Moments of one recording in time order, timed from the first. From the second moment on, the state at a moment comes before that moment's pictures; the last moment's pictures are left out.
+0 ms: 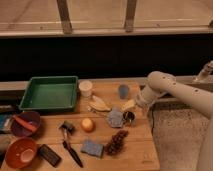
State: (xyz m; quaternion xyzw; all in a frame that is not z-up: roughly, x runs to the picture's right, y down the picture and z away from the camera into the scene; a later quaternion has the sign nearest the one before) arm 0.157 0.134 0.812 -0.39 0.10 0.66 0.63
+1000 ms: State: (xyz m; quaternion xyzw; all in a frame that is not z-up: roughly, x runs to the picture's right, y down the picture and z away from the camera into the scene) arm 0.157 0.134 0.812 -0.39 0.10 0.66 0.64
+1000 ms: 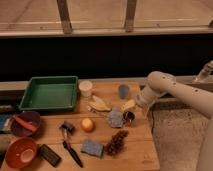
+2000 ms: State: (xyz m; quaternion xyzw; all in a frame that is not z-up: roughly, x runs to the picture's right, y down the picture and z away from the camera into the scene) arm 0.044 0.096 0.843 -0.37 0.14 0.49 0.77
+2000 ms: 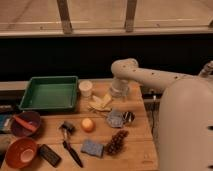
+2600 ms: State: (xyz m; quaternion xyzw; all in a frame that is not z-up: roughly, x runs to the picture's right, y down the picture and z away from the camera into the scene) arm 0.070 0.126 0.864 -0.36 0.19 0.50 0.77
